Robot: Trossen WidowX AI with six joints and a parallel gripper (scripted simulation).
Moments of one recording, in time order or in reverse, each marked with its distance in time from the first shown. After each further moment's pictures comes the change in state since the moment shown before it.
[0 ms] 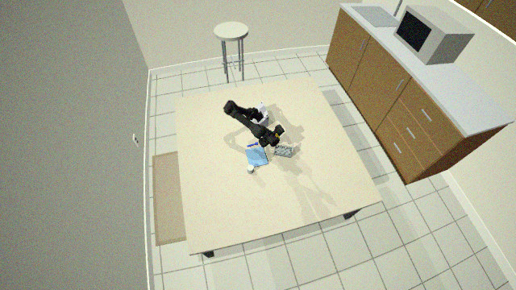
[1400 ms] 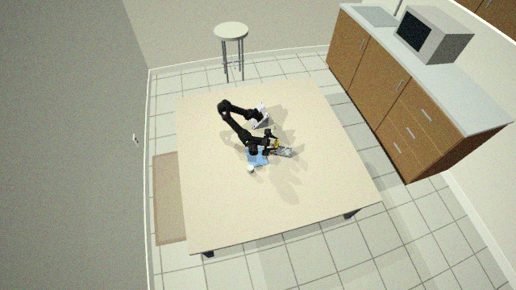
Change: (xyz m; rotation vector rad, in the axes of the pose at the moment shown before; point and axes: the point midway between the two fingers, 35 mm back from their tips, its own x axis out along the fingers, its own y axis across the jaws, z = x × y) arm 0.027 -0.034 0.018 -0.781 -0.688 0.380
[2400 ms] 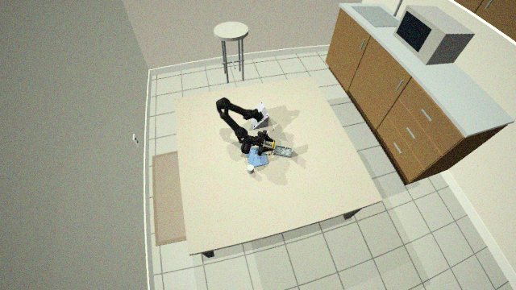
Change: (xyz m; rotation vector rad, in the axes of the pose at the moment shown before) arm -0.023 -0.012 -0.008 -0.506 -0.289 -0.217
